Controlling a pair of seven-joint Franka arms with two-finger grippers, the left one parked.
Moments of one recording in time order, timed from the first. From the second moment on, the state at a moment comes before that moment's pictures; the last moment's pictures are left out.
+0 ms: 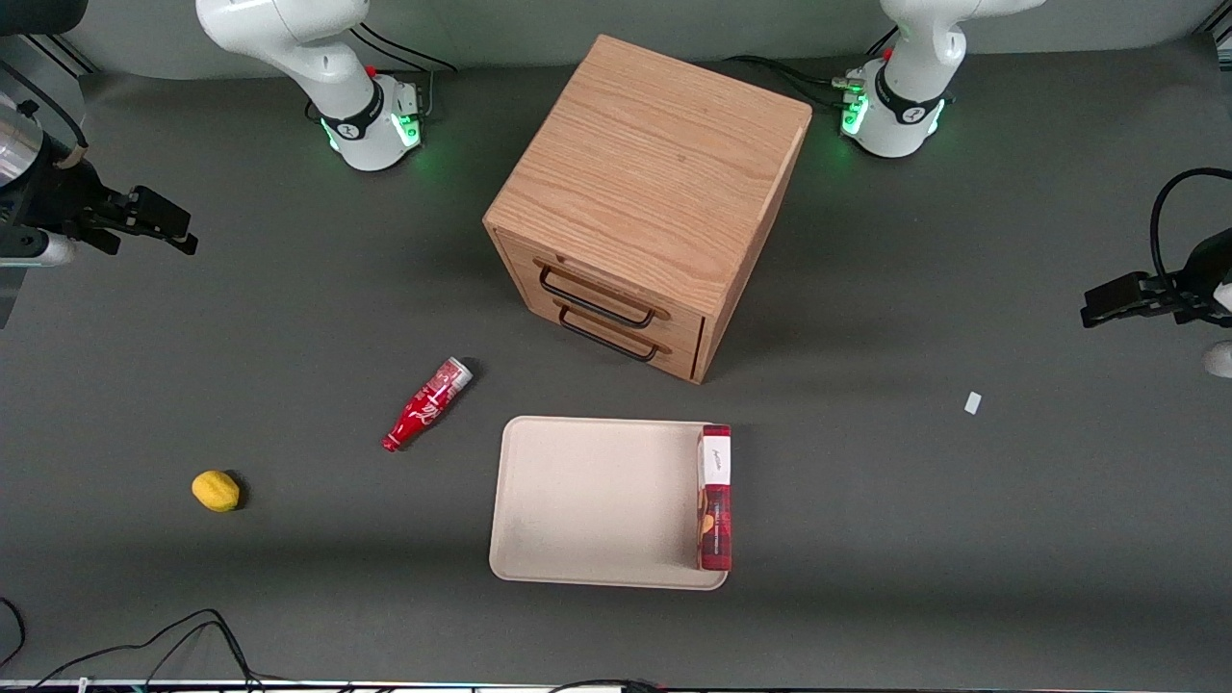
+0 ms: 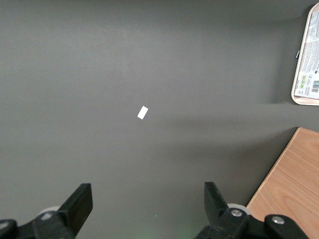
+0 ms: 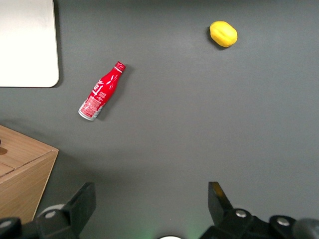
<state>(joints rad) 0.26 -0.18 -0.23 -1.79 -0.04 1.59 0.09</state>
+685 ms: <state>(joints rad) 0.28 -0.09 -0.16 -1.79 -0.01 1.62 0.30</state>
